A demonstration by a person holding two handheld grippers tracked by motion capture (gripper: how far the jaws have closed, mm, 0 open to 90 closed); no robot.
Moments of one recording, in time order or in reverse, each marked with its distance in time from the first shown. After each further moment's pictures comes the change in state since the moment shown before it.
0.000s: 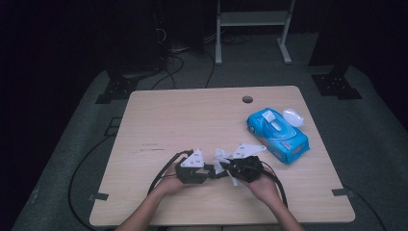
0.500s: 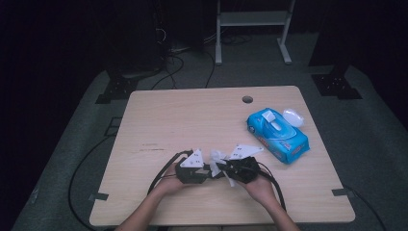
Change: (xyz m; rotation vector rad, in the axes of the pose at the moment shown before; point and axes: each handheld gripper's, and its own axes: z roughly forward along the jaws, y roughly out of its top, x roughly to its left) left arm 0.000 0.000 0.000 0.000 0.001 0.004; right arm 0.005 0.002 0.006 -0.022 0.038 0.017
